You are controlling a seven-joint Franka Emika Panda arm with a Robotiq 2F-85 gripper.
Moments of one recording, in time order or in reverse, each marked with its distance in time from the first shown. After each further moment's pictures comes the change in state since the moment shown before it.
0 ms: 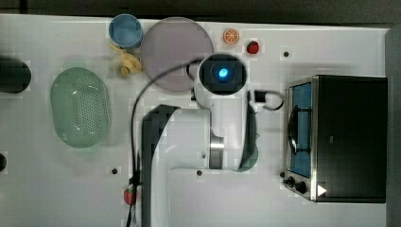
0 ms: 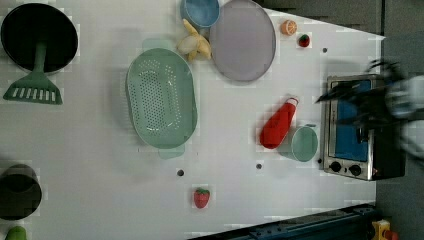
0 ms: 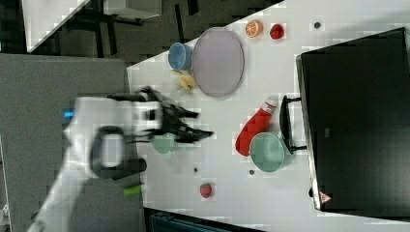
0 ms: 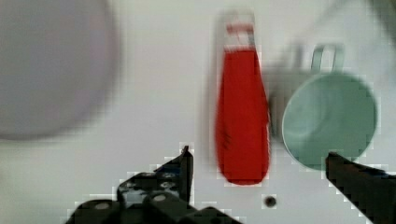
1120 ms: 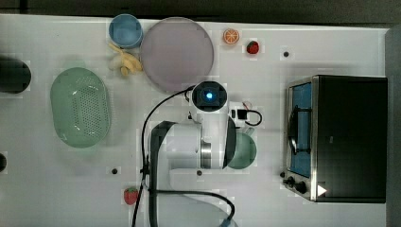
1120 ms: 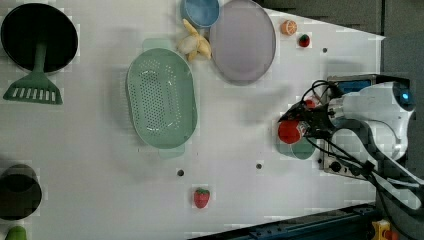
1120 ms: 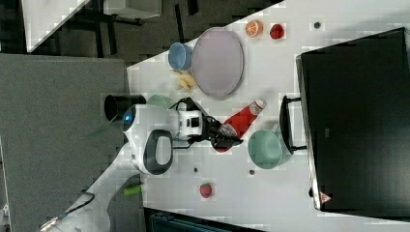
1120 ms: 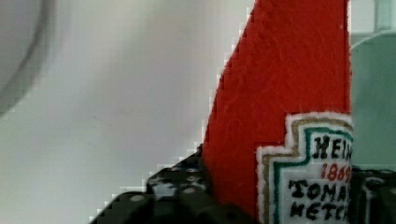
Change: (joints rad) arm 0.009 0.214 0.008 -0.209 0.022 0.295 0.000
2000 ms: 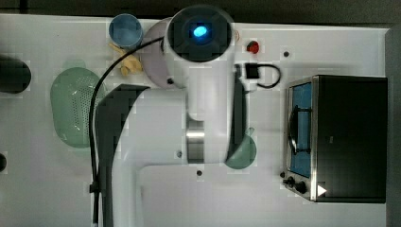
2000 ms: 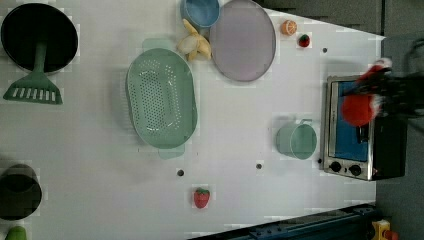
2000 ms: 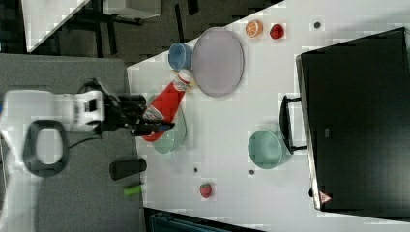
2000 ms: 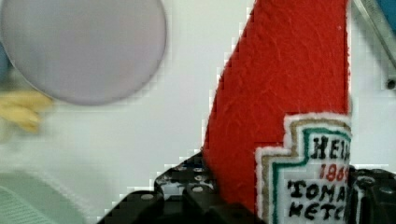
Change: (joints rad) arm 0.016 -0.209 0.044 0.399 -0.022 -0.522 -0.030
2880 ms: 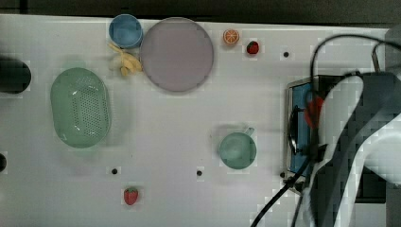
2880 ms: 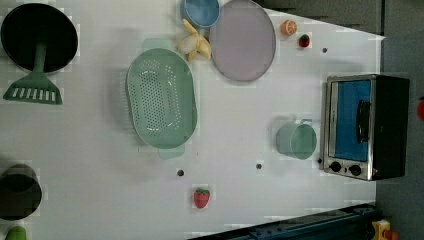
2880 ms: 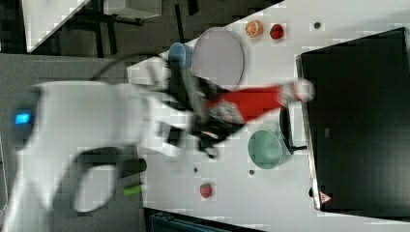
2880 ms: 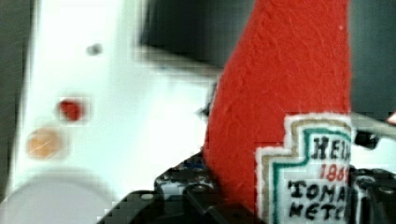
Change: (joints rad) arm -0.185 0.091 -0.379 0.233 0.153 -0.042 0.003
